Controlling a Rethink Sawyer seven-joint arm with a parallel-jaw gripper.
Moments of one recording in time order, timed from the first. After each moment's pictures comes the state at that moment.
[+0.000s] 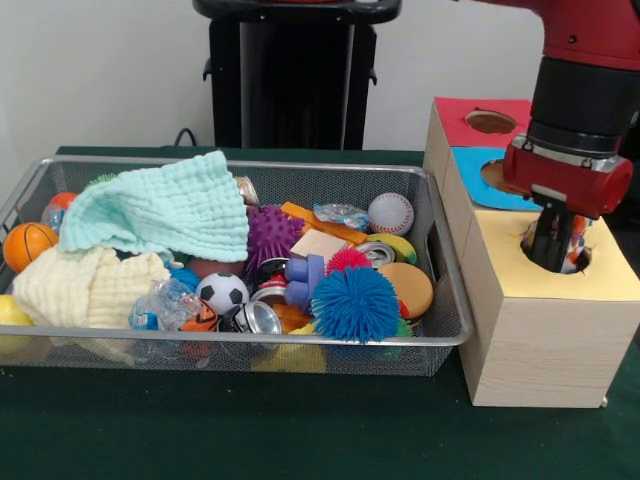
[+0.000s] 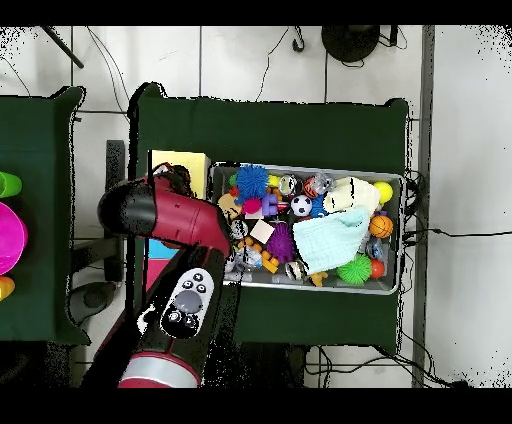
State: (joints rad) arm 0.30 -0.40 -0.34 1.47 0.53 0.33 2.36
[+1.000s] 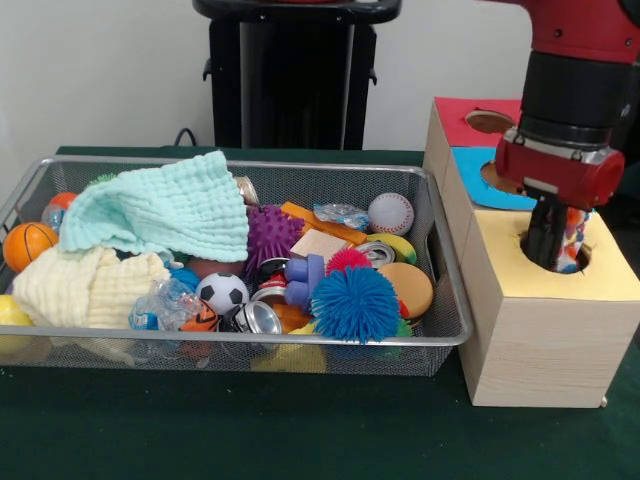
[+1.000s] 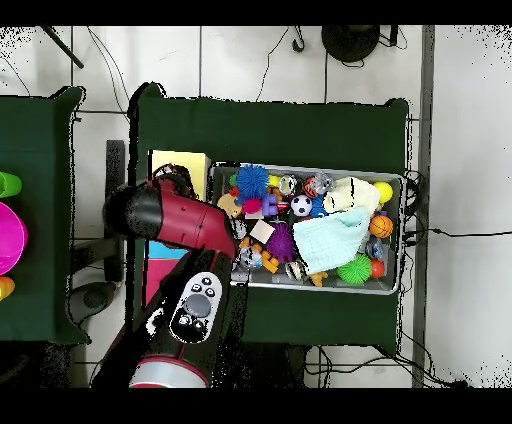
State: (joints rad) arm 0.28 -0.44 -0.32 1.51 0.53 0.33 2.36
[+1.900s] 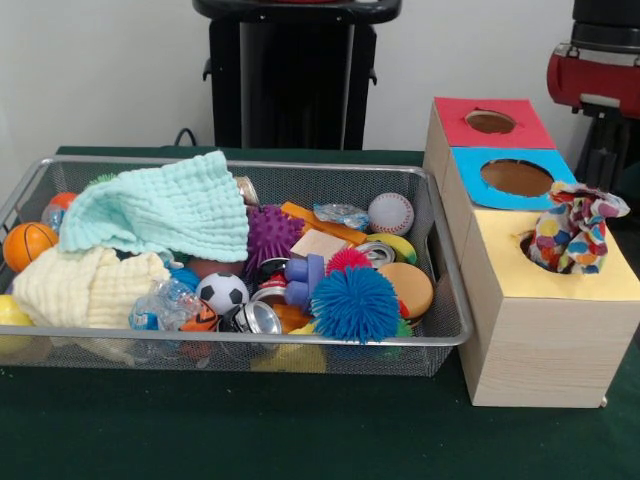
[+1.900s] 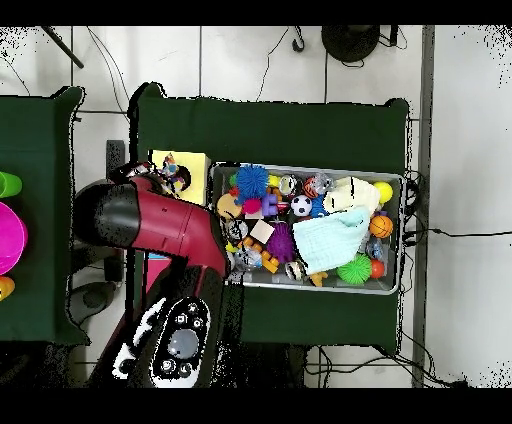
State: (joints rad) arm 0.30 -0.58 -0.32 1.52 0.53 0.48 2.36
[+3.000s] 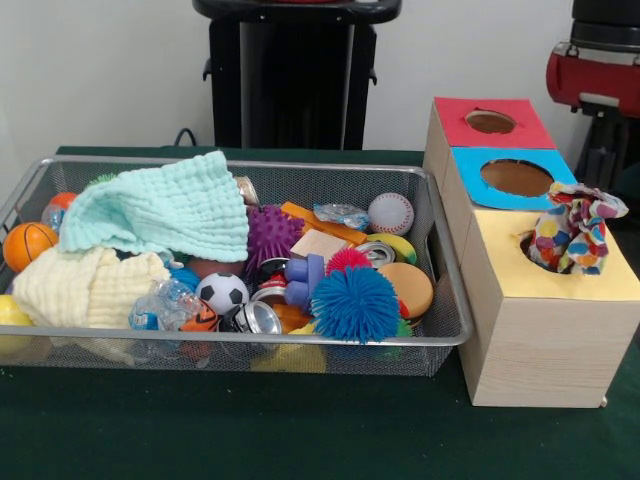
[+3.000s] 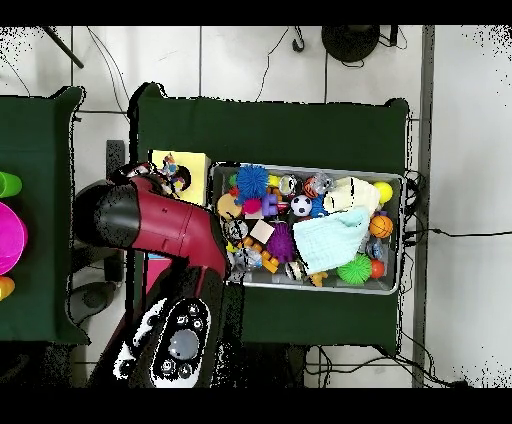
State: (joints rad) arm 0.30 -0.58 -0.32 1.52 0.53 0.48 2.36
